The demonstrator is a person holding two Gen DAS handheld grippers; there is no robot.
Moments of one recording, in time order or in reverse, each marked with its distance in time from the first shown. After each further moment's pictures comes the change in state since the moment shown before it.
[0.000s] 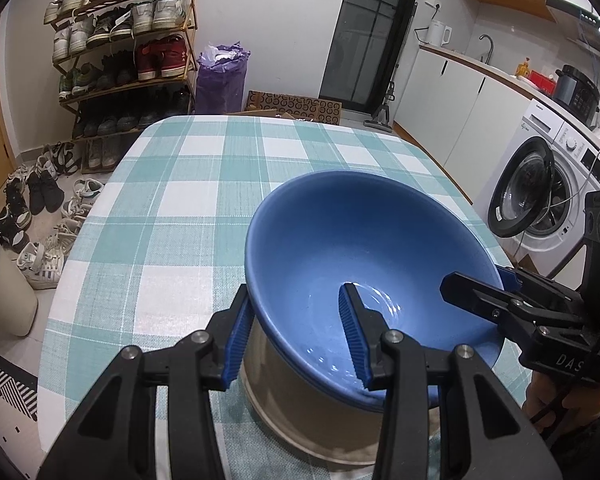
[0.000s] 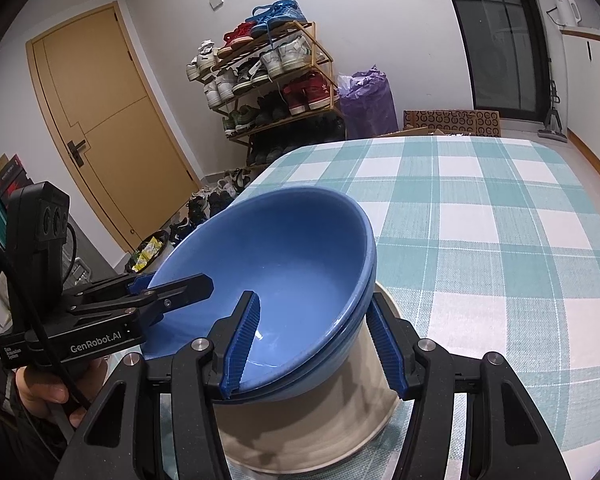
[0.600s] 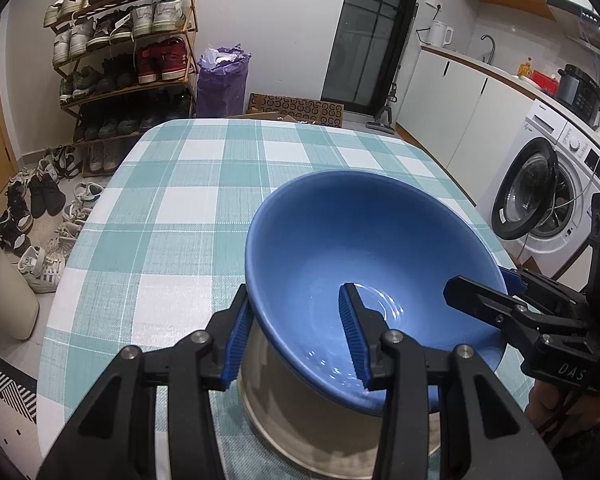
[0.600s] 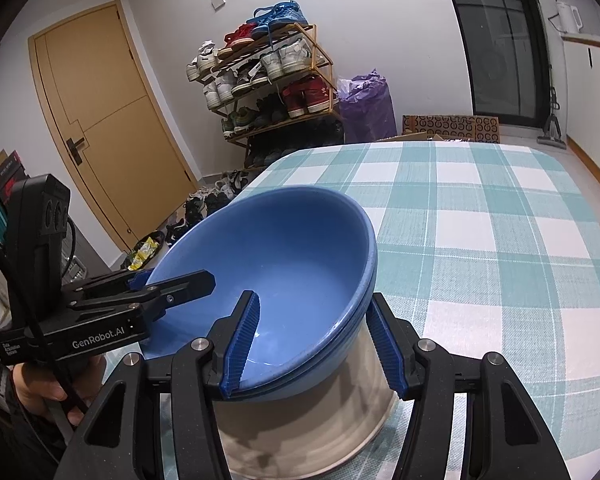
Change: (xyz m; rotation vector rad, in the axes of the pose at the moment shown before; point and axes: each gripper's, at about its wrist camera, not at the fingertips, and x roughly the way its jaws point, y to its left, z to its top) left arm 0.009 -0.001 0.007 0.007 -0.009 0.013; right arm 0.001 -0.004 0.002 -0.023 -0.008 -0.014
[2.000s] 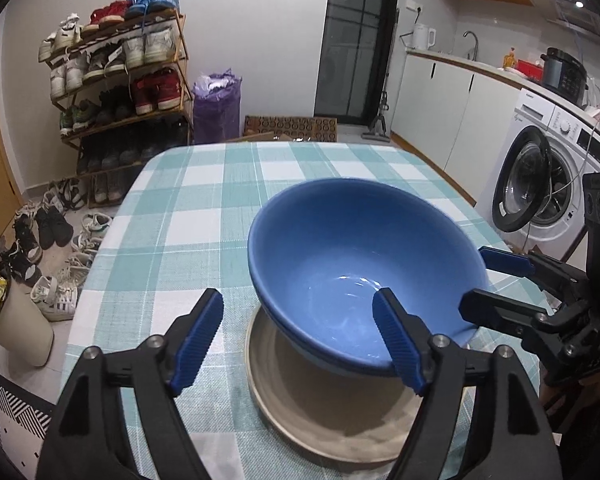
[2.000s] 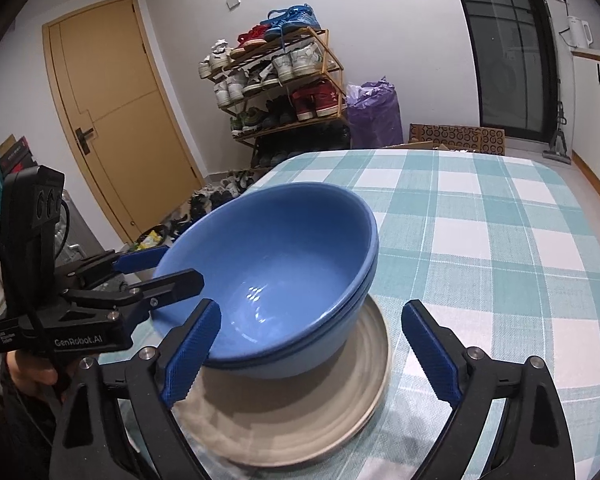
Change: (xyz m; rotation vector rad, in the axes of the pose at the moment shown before) left arm -0.027 -0.009 -0.009 0.086 -0.076 0.023; right arm -0.009 -0.004 -0.003 -0.053 -0.020 0.024
